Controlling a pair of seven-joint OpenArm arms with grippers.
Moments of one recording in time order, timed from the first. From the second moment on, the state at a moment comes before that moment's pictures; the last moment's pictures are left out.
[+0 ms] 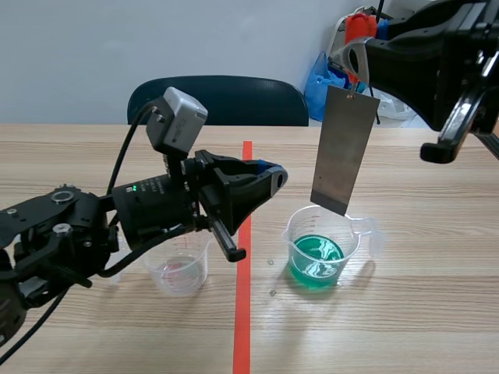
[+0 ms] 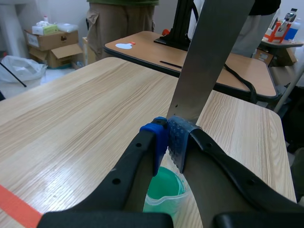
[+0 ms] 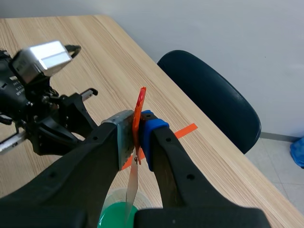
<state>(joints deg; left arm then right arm) -6.5 -21.1 33.0 80.2 -21.1 -38.8 -15.0 -15.1 45.4 4.0 124.8 35.9 32.3 -12.6</state>
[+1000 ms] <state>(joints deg) 16.6 -42.5 10.2 81.2 -17.9 -35.8 -35.4 -15.1 45.4 4.0 124.8 36.0 32.3 -12.6</state>
